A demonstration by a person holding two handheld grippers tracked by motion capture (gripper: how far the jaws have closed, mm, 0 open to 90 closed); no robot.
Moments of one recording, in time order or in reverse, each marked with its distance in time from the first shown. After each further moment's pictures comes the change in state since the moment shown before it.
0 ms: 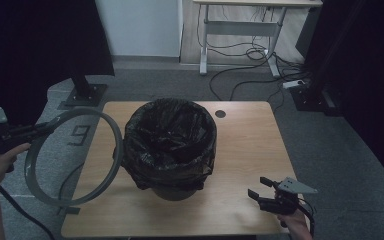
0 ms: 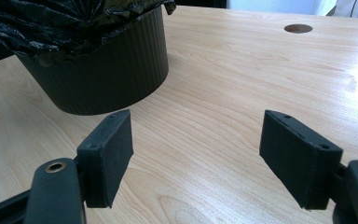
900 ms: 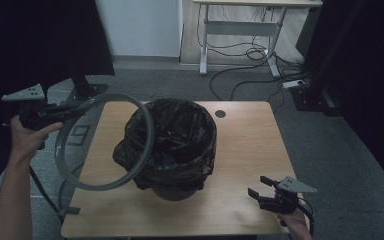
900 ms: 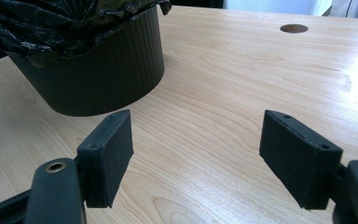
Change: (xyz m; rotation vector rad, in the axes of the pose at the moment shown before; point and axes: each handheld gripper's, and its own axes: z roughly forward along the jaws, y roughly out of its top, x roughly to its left) left arm -0.032 0.070 0.063 0.015 -0.099 0.073; right arm -0.002 0.000 0.002 0.000 -0.012 0.002
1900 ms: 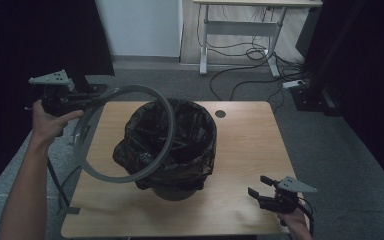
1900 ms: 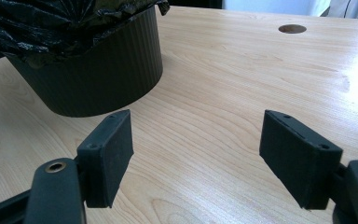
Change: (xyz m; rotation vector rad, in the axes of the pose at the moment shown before) left arm -0.021 0.050 0.038 0.034 -0.050 0.045; right arm -0.001 0.000 0.001 -0.003 -0.005 -0.001
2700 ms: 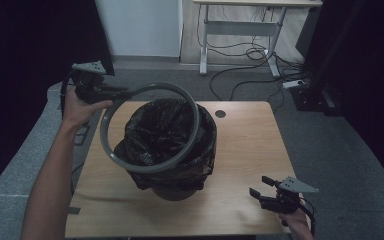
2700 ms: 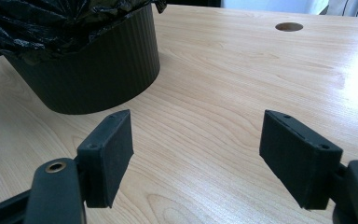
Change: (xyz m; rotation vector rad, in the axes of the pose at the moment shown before) left arm -0.006 0.040 0.066 0.102 -0.044 0.002; right arm -0.003 -0.002 -0.003 0.005 -0.003 0.001
